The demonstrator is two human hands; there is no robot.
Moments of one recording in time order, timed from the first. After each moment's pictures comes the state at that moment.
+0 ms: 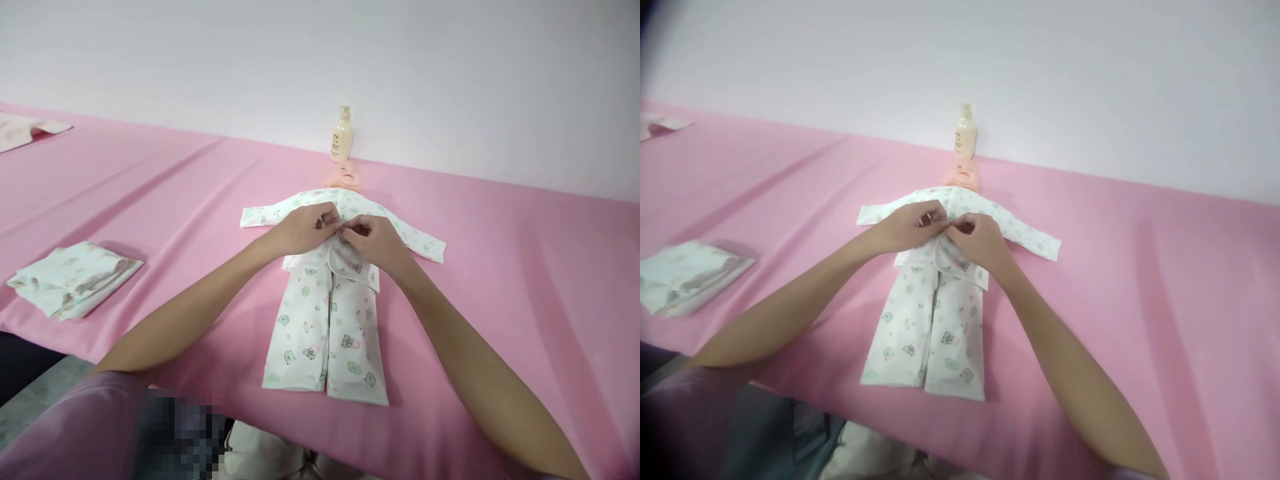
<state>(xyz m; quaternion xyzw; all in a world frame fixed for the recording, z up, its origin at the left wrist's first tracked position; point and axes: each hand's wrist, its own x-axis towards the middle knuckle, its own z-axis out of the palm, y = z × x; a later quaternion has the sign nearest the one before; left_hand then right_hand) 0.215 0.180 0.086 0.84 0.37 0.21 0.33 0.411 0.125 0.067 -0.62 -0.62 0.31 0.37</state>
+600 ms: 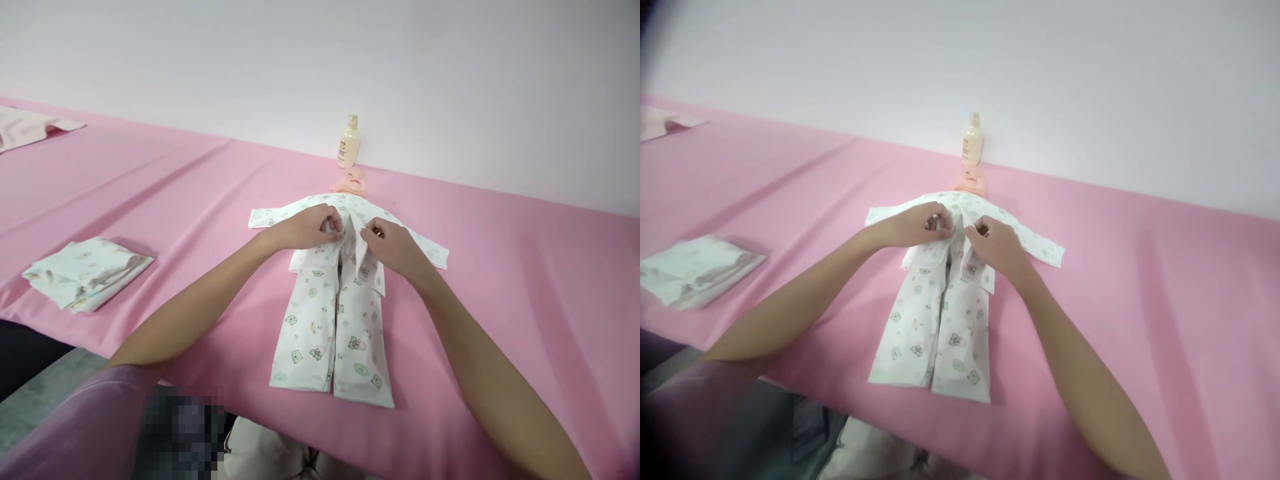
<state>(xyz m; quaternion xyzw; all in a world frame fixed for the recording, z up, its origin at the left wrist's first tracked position) 0.198 0.202 0.083 0.86 0.36 0.15 0.34 0.421 0.118 0.082 -0.70 -0.62 0.23 0.27</state>
